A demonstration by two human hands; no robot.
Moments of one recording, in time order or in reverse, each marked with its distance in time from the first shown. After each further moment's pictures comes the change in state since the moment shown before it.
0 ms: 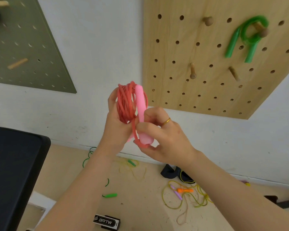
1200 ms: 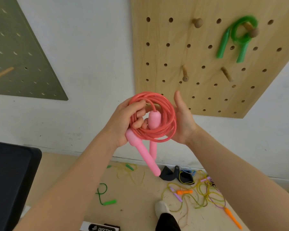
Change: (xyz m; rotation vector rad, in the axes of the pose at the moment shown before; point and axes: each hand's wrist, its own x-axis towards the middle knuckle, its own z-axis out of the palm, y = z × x) left_hand 0.048 0.006 0.025 -0.273 -0.245 -0.428; right_hand 0.011 0.079 -0.014 1.498 0.016 1.149
